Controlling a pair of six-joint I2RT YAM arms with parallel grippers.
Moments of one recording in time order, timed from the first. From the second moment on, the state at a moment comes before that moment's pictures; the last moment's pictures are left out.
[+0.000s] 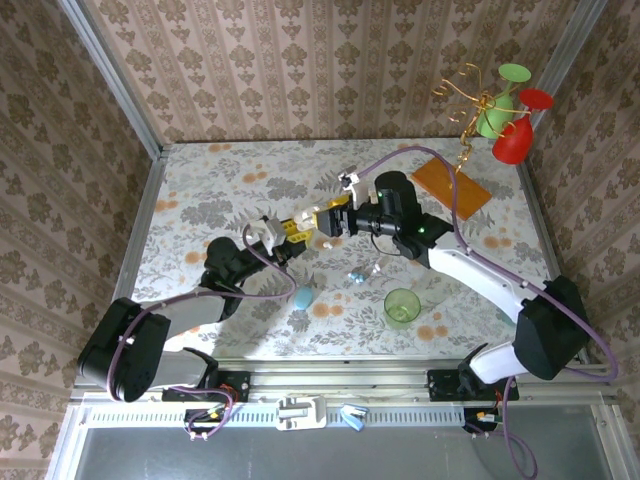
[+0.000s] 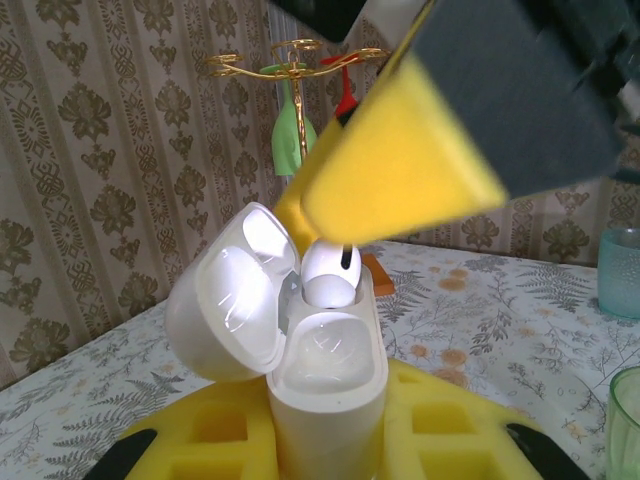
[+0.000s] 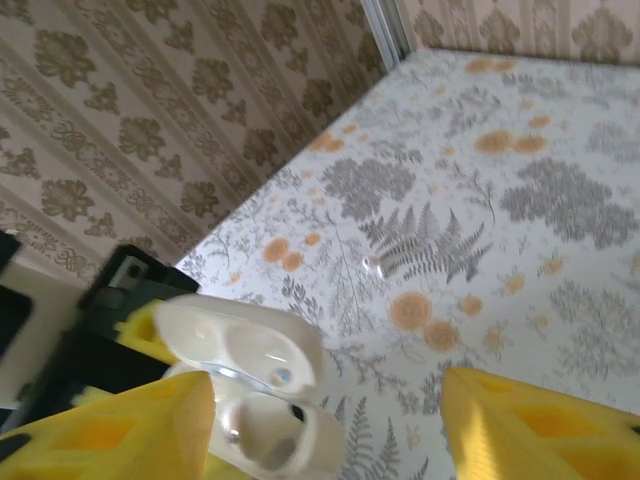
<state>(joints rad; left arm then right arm) -0.52 1.30 0.38 1.07 0.61 0.00 0.59 1.44 1.09 -0.02 -0.41 0.30</state>
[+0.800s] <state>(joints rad) -0.21 1.22 0.44 0.84 0.32 -0.05 0.72 1.52 1.04 0.15 -0.29 0.24</state>
